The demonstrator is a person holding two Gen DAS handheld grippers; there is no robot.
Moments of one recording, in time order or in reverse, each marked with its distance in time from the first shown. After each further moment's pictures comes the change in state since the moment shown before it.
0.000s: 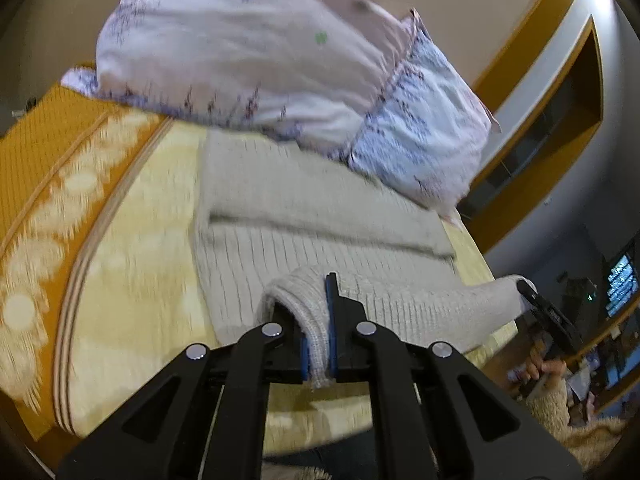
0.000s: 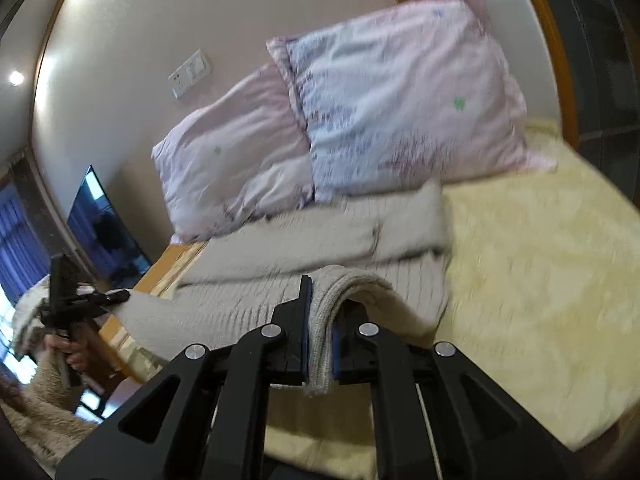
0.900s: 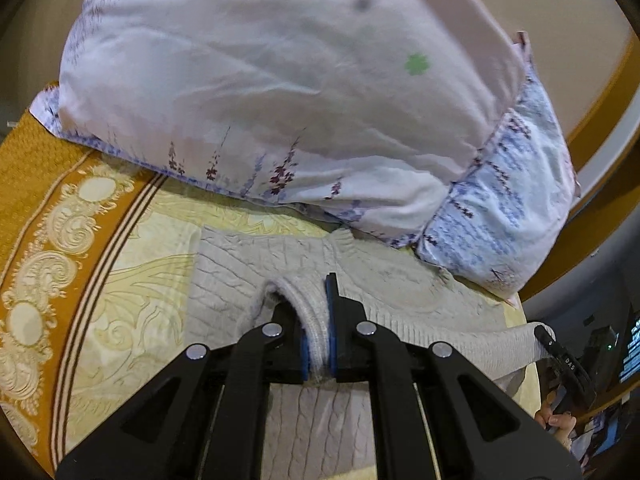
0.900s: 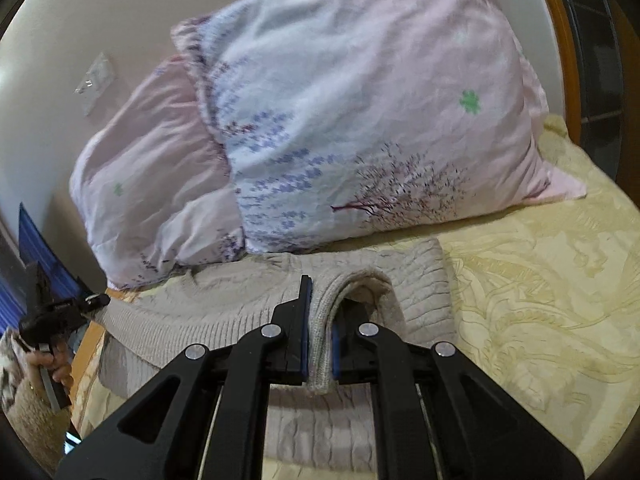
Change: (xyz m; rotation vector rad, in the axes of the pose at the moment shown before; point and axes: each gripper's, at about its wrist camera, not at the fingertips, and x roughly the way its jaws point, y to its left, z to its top) left arm 0.143 0.038 0.138 -0.142 0.019 0.148; right arm 0.155 -0.050 0.086 0.104 0.083 -0.157
